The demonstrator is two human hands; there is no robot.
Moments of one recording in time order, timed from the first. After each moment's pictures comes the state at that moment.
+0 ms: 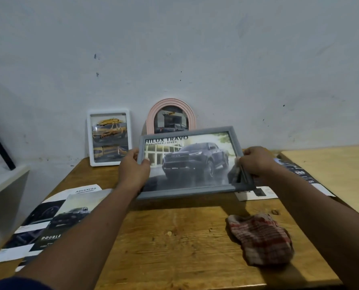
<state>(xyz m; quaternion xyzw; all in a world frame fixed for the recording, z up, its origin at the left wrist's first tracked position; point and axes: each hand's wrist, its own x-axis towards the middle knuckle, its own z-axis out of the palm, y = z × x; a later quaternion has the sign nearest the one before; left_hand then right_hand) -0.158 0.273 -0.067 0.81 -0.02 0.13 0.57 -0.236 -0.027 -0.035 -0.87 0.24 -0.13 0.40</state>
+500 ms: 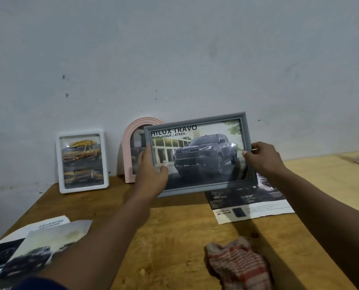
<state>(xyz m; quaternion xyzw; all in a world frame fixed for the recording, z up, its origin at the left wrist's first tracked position) -0.151 0.169 -0.040 0.82 -0.16 0.13 0.53 -0.231 -0.116 -0.013 -0.83 0.20 -0.28 0.43</state>
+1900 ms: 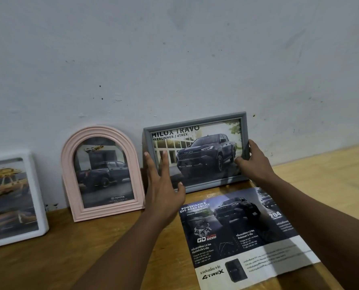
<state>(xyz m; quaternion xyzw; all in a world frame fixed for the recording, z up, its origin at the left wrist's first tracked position) -0.044 0.017 -0.105 0.89 -0.24 0.16 0.35 -0.097 -0.241 -0.081 -0.84 0.20 -0.28 0.43</state>
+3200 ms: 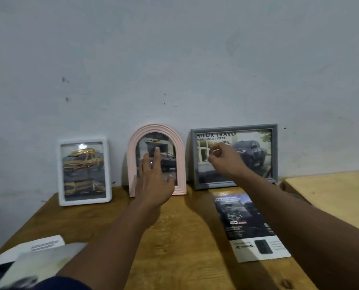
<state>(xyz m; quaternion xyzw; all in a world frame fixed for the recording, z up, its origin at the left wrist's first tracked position) -0.060 0.160 -0.060 0.93 -0.15 0.16 0.30 -0.106 -0.057 -0.010 -0.87 0.07 -0.20 0.45</state>
